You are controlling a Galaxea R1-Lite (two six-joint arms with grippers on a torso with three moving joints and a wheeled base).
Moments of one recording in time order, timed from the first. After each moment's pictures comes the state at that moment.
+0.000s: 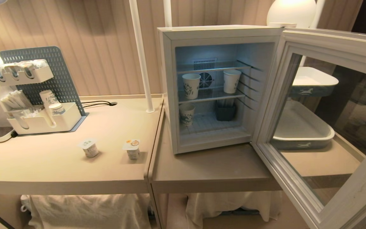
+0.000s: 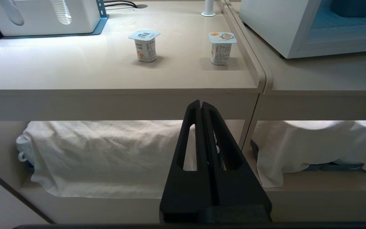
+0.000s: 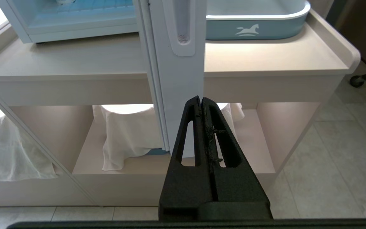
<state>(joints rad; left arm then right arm) 0.00 0.00 0.00 0.00 0.00 -0.01 0.00 0.02 -0.04 0.12 0.01 -0.03</state>
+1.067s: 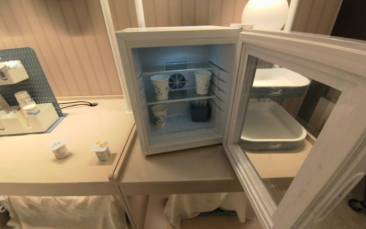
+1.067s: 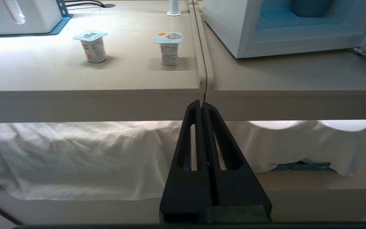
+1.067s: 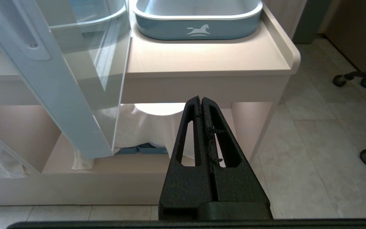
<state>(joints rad) 0.00 0.00 0.00 0.00 0.00 -0.02 0.00 0.03 -0.04 0.12 0.01 -0.03</state>
